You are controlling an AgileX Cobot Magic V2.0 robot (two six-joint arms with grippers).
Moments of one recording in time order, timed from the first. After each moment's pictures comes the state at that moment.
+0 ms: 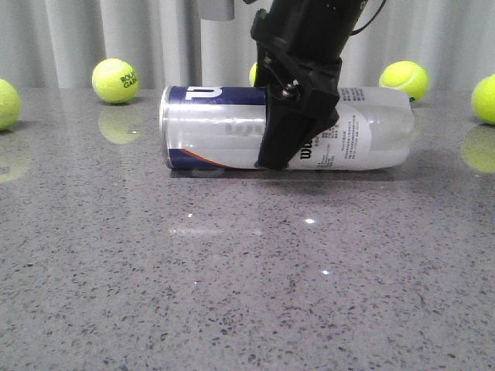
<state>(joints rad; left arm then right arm) -0.05 0.00 0.00 0.01 0.10 0.04 0.52 1.78 -1.46 0.22 0.86 -1.16</state>
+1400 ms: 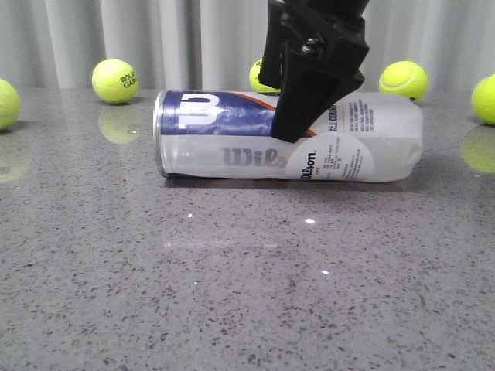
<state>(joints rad) -0.05 0.00 0.00 0.01 0.10 0.04 0.52 1.69 -1.46 0.22 0.95 -1.15</state>
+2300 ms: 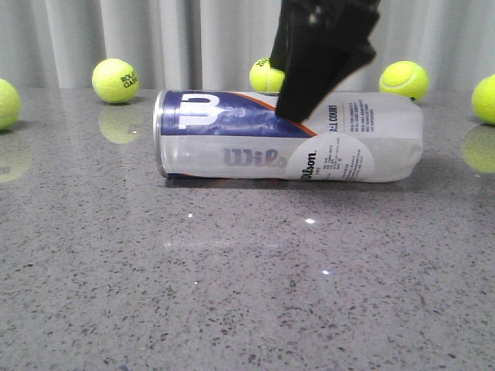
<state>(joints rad) -0.05 0.00 0.00 0.01 0.10 0.04 0.52 1.62 -1.46 0.22 0.98 -1.01</state>
